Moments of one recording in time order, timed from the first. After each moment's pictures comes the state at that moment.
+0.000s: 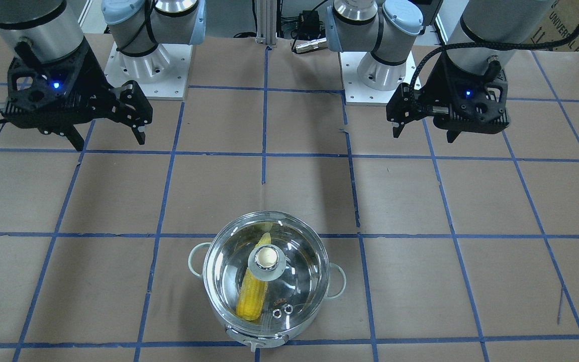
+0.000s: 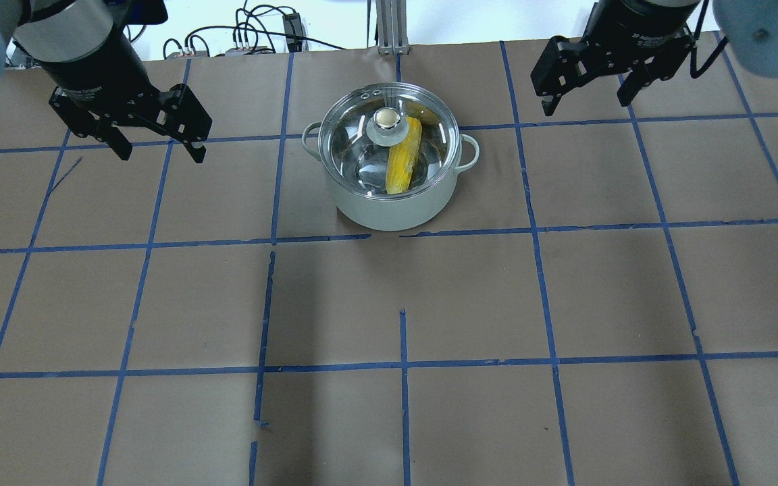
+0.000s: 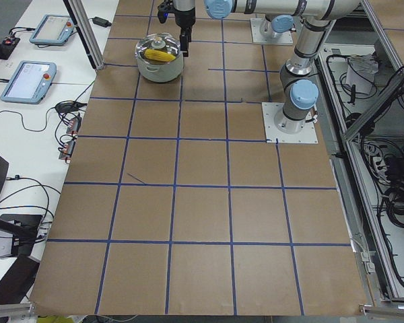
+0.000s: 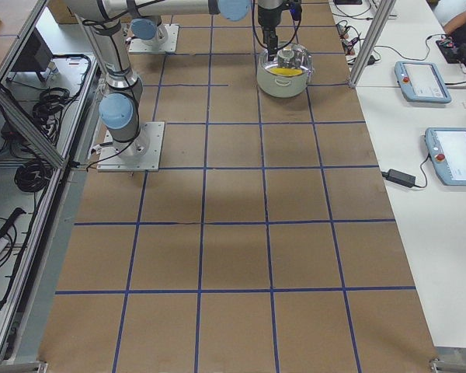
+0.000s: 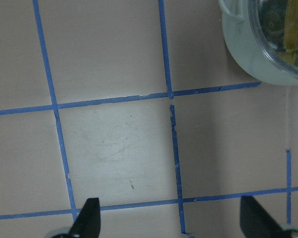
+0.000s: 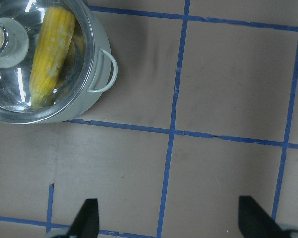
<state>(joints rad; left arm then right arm) -1.52 -1.61 -1.49 -1.64 1.58 0.14 1.57 -1.53 1.49 -1.63 -1.52 -0.12</state>
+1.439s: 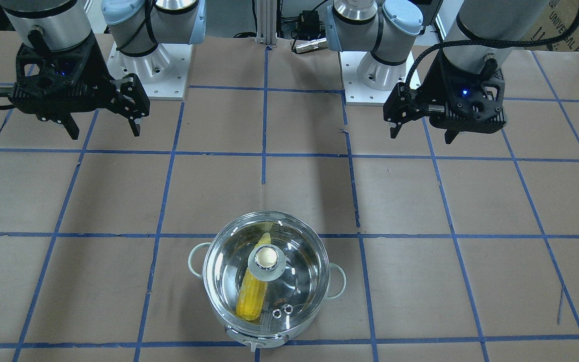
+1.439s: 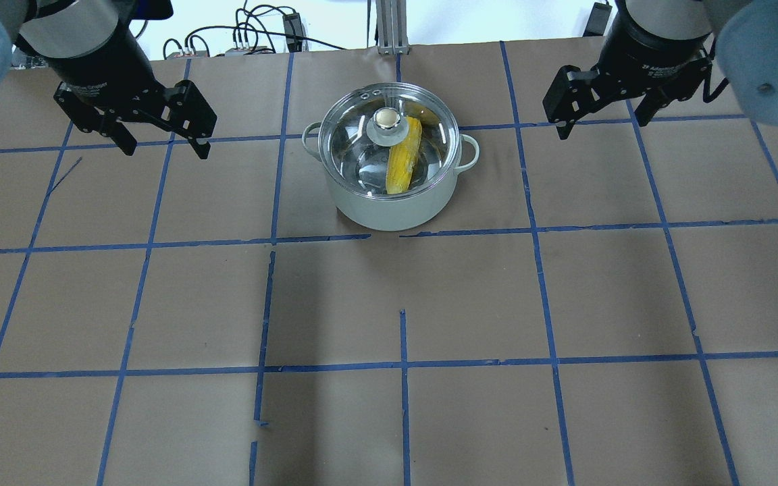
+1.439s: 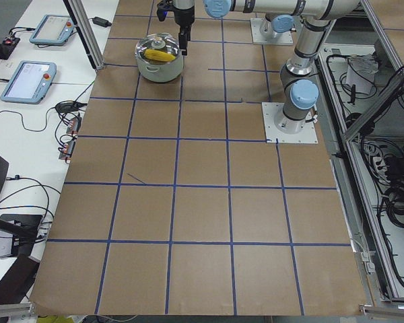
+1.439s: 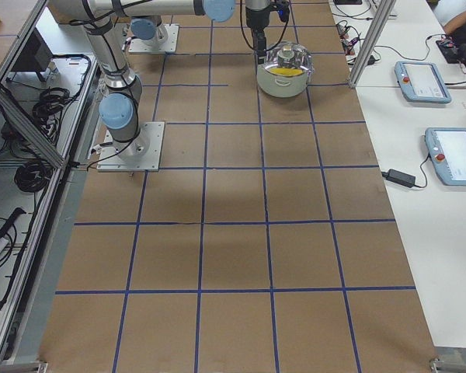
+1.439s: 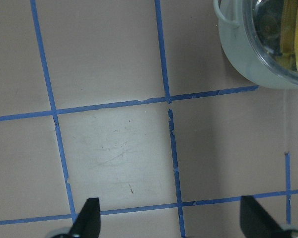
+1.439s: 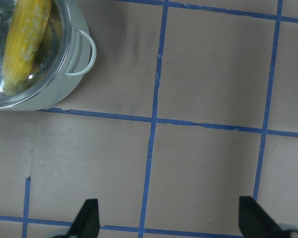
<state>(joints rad) -1.53 -1.62 -1.48 -1.63 1.58 0.14 1.58 -1.58 1.56 -1.65 -1.60 -0.11</state>
